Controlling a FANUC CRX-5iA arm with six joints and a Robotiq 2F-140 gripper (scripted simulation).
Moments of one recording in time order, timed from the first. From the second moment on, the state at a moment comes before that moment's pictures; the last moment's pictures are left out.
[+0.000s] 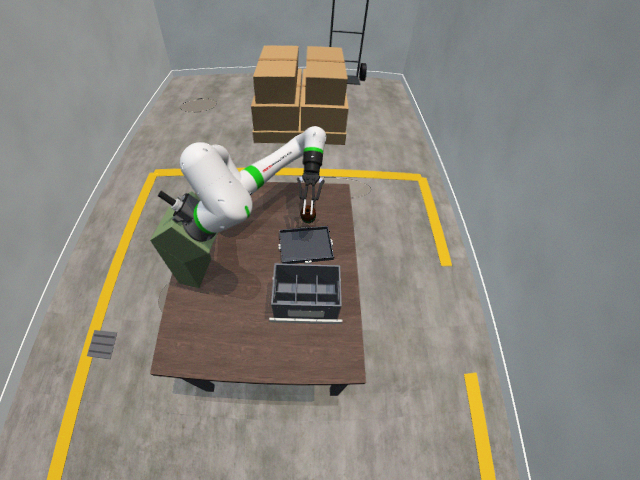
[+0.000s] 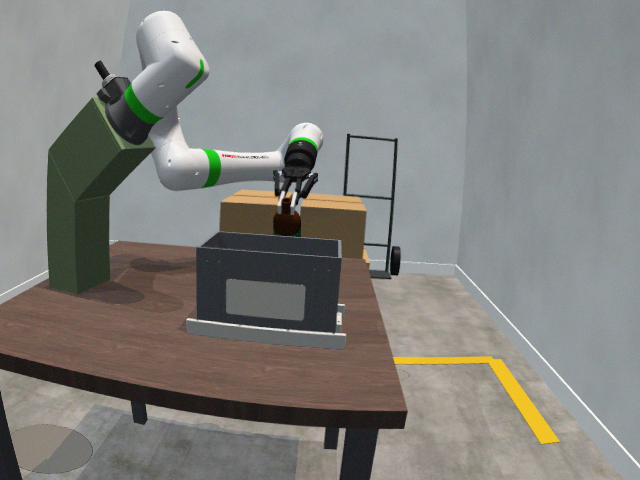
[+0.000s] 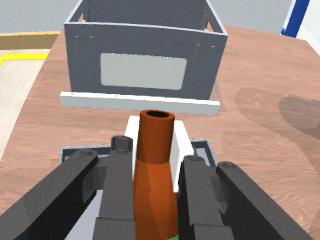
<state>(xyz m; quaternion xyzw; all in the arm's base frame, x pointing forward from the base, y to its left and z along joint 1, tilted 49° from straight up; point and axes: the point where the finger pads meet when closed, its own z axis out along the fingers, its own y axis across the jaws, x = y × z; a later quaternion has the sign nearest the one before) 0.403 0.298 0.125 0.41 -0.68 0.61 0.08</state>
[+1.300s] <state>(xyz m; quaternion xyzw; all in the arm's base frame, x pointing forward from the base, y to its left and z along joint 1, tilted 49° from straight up) 0.404 0.299 0.124 0.38 -0.67 0.62 0.11</state>
